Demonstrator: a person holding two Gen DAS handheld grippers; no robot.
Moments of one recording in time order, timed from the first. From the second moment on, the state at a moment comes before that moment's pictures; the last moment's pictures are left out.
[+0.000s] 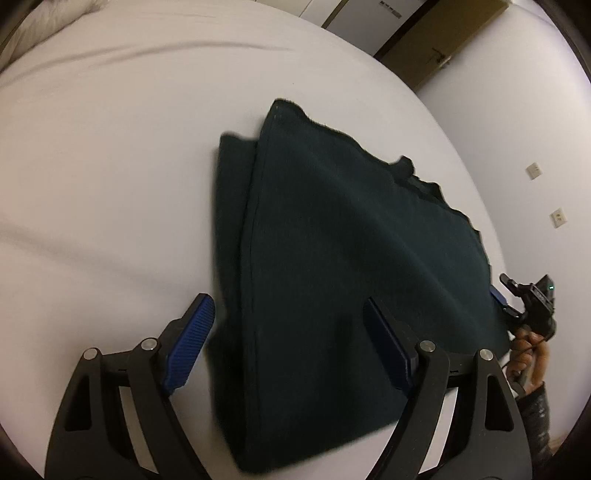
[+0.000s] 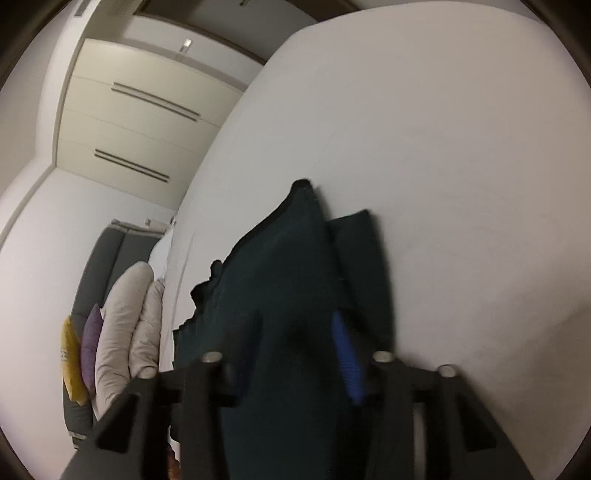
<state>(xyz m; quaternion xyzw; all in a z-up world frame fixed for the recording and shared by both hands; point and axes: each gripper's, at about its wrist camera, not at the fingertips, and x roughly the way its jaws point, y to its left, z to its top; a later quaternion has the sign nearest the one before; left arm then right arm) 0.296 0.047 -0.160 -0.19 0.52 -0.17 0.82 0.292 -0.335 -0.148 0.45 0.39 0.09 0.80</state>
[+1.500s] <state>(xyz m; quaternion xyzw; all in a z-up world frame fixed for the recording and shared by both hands) 0.236 0.062 -0.141 -0.19 0.46 -0.26 0.83 0.203 -0.296 -0.129 0.35 0.40 0.14 0.84</state>
